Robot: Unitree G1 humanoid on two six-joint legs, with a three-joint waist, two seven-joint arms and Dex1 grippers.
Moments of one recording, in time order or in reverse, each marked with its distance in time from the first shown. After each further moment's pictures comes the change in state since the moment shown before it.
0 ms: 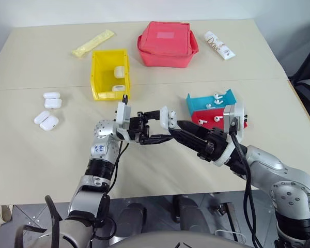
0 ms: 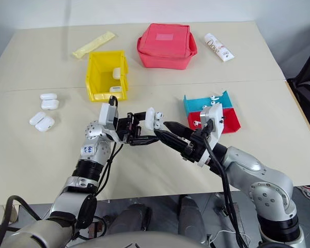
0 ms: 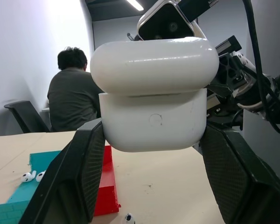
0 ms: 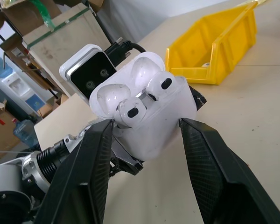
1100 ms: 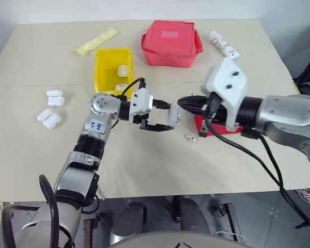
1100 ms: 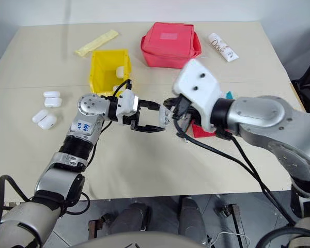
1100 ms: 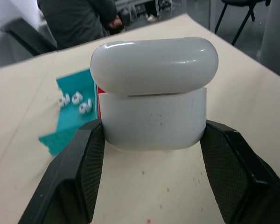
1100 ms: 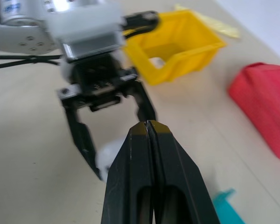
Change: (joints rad) left arm -0.246 0.161 -0.173 0.120 0.339 -0.039 0.168; right arm -0.681 -0.300 0.240 0.011 -0.286 0.319 0.051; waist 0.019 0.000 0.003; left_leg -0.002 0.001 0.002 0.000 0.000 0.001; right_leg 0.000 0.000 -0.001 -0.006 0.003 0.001
